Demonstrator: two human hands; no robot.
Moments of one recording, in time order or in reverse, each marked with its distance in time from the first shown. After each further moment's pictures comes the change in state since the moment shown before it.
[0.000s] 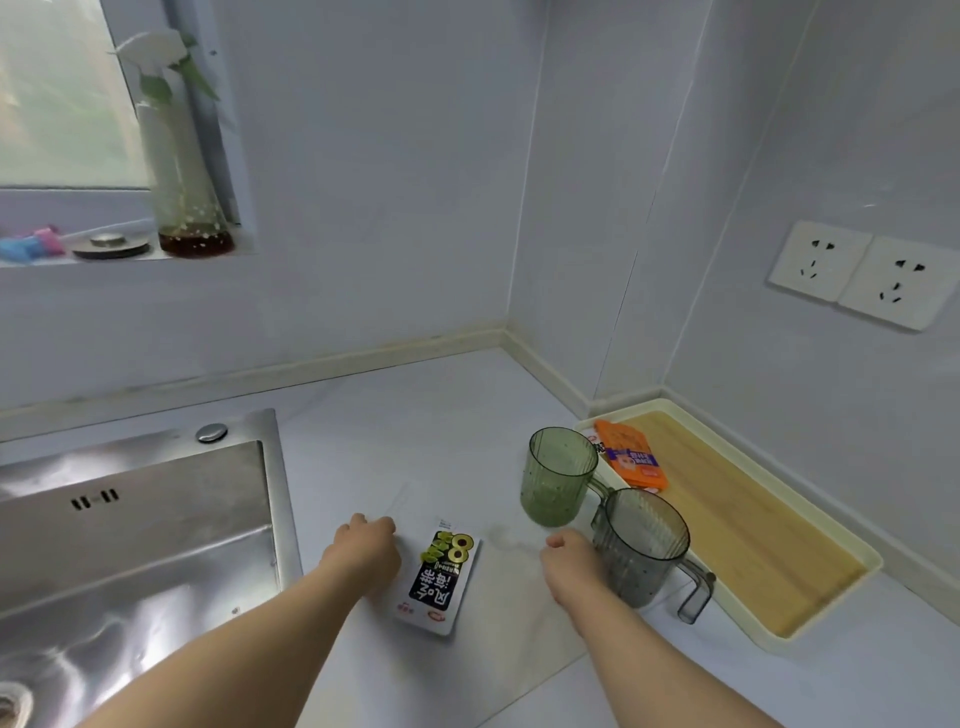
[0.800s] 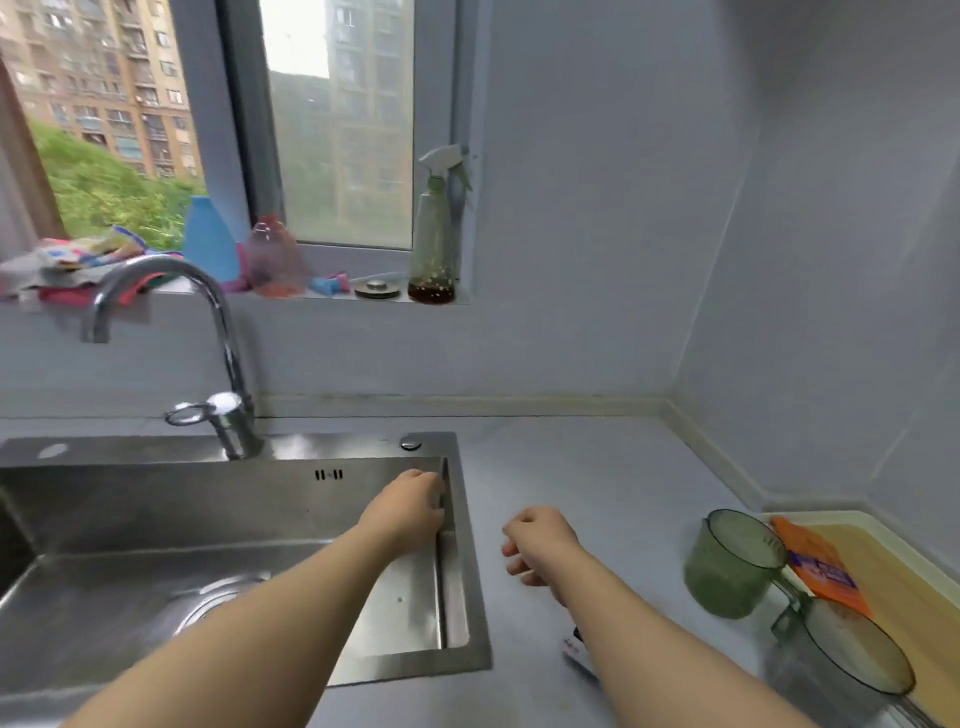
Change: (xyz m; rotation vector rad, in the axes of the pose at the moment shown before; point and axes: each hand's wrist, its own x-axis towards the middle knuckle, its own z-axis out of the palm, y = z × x) left_hand -0.065 -0.118 -0.097 -0.193 0.319 0.013; right_hand -0.099 -0.140 0.106 -0.009 -0.407 -0.281
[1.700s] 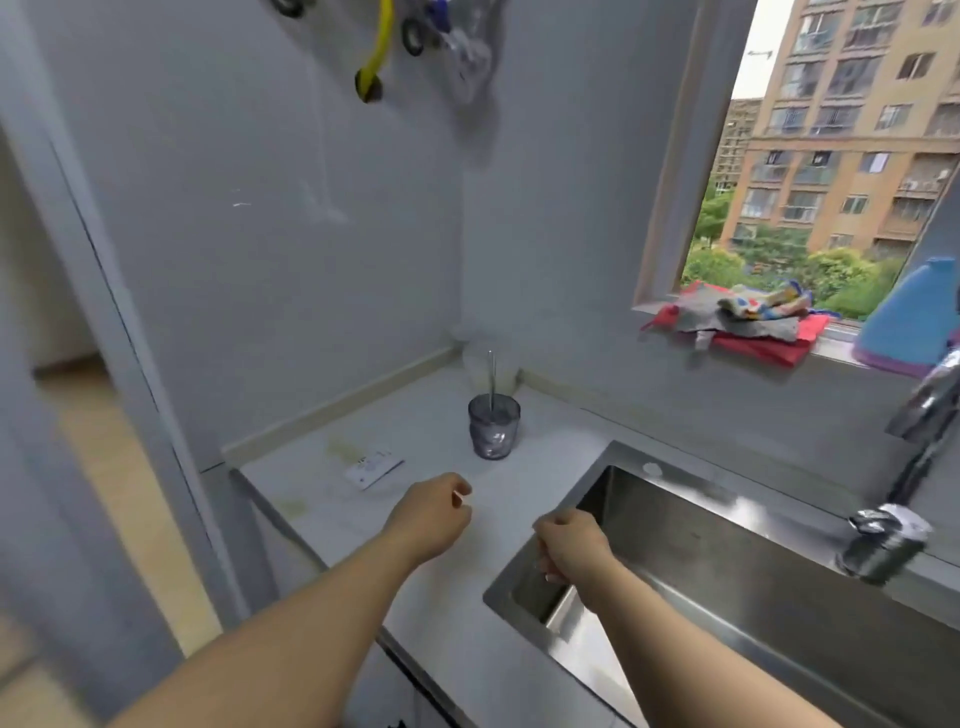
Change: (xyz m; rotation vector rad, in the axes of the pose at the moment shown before) left_hand -0.283 -0.517 -0.238 -0.258 0.448 -0.745; right_hand -0.139 -0.209 0.593 -0.189 -0.665 -0.338
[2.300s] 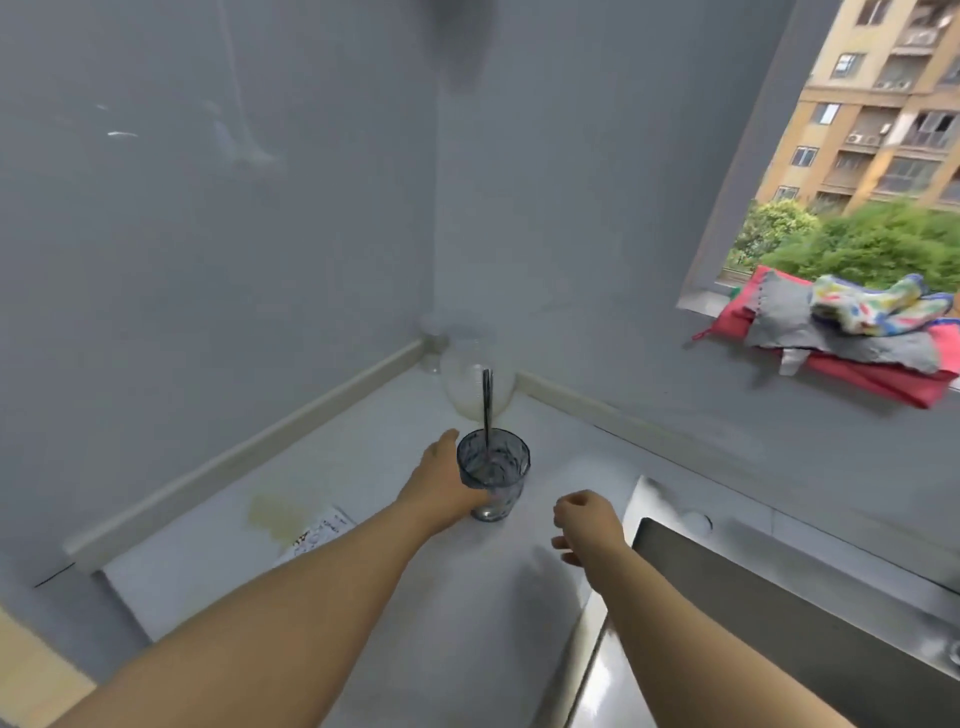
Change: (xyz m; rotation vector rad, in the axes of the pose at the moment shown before) left_hand 0.220 -0.015 -0.005 -0.225 -0.126 0.001; right_hand 0.189 -0.055 0.019 0.004 0.170 0.160
